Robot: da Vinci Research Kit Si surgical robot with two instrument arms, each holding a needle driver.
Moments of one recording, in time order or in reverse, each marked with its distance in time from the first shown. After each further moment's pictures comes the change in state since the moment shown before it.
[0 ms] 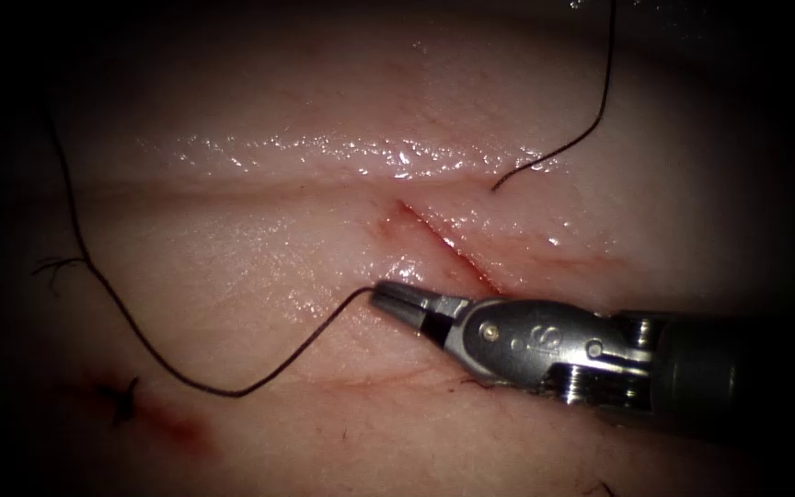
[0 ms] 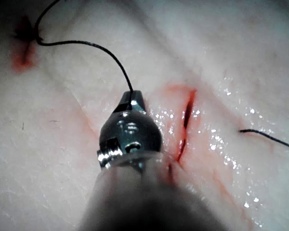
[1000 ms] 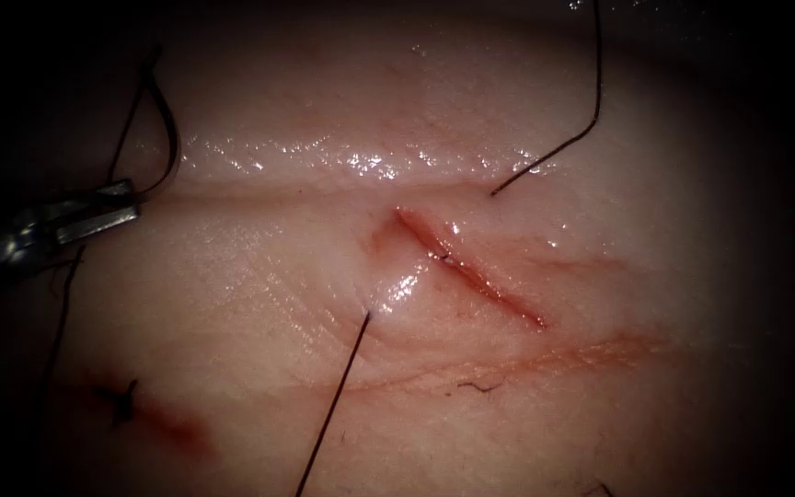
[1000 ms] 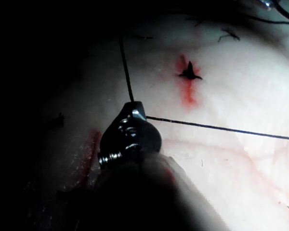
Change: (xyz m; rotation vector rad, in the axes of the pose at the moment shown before) right arm 0.008 -0.021 -0.005 0.226 -0.029 -0.109; left arm -0.006 0.006 0.010 -0.166 0.005 0.047
